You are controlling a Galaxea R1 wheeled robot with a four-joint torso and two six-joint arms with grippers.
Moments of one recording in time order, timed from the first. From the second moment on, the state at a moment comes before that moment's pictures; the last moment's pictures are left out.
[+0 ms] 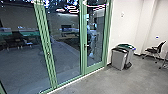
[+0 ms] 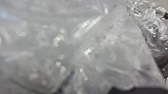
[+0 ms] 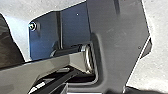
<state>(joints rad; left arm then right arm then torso) 1.37 2.93 -2.68 -0.54 0.26 0.34 -1.56 2.98 -2.59 -0.19 -0.07 0.34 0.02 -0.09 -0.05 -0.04</state>
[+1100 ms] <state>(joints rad) 1.37 2.93 -2.68 -0.54 0.26 0.34 -1.56 2.99 -2.59 -0.19 -0.07 0.34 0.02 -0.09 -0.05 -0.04</state>
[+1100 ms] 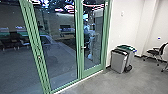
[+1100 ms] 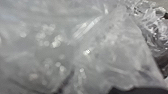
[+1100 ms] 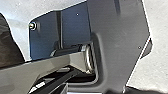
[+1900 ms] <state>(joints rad) 1.37 2.93 -2.68 -0.54 0.26 0.34 -1.56 2.99 -2.59 -0.20 -0.07 0.34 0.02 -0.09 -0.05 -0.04</state>
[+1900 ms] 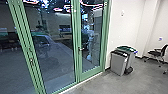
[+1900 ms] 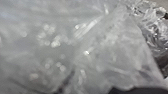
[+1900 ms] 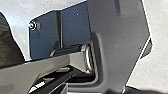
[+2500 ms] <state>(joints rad) 1.37 2.93 -2.68 -0.54 0.26 0.34 -1.56 2.99 -2.60 -0.20 -0.07 0.34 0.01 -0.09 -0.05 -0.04</state>
